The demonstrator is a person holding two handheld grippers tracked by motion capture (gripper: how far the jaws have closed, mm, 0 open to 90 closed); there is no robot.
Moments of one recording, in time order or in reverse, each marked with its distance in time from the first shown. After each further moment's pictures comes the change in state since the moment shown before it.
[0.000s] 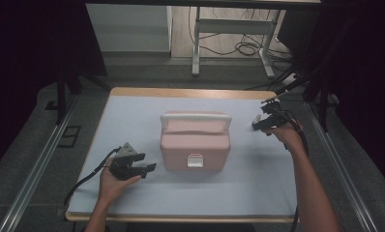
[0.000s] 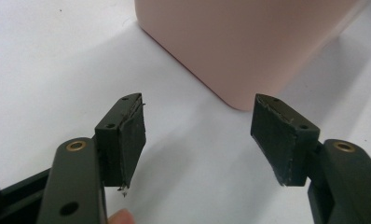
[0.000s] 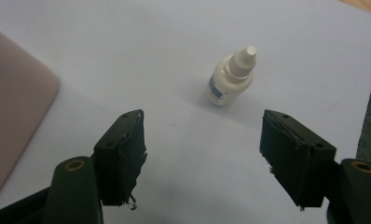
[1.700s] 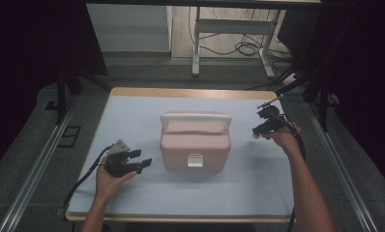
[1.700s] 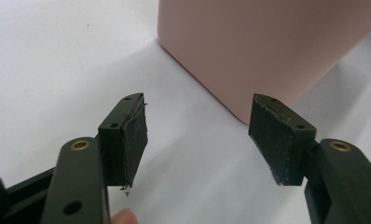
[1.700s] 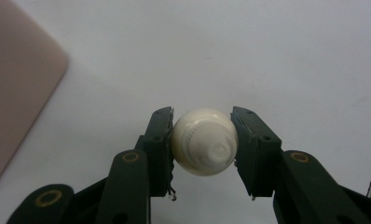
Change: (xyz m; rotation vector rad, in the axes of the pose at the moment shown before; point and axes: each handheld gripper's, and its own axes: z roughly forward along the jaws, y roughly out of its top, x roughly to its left) left arm 0.013 0.000 -0.008 -0.058 0.001 -0.053; right arm 0.013 -0.011 0.002 0.028 0.045 -0.060
